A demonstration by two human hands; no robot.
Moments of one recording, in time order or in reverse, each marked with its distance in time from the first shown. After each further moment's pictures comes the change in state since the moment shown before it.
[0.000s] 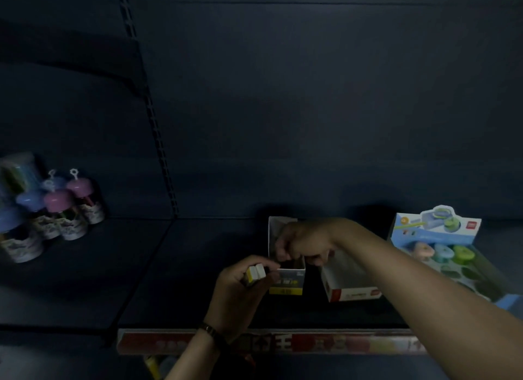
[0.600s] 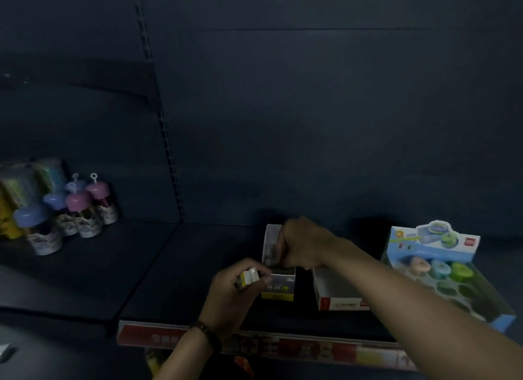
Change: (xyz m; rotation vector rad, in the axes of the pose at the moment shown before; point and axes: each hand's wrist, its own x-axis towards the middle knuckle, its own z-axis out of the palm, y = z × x) left_hand -0.003 0.016 0.003 0.126 0.058 -0.075; right_hand -0.006 0.007 0.006 -0.165 0.327 -0.145
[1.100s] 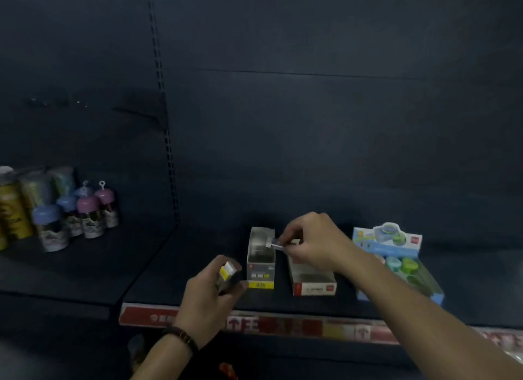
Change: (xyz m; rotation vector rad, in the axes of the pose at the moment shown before) left_hand -0.074 0.059 -0.017 0.215 0.102 -0.010; right_hand -0.121 -0.007 -0.017 0.130 0.398 -0.050
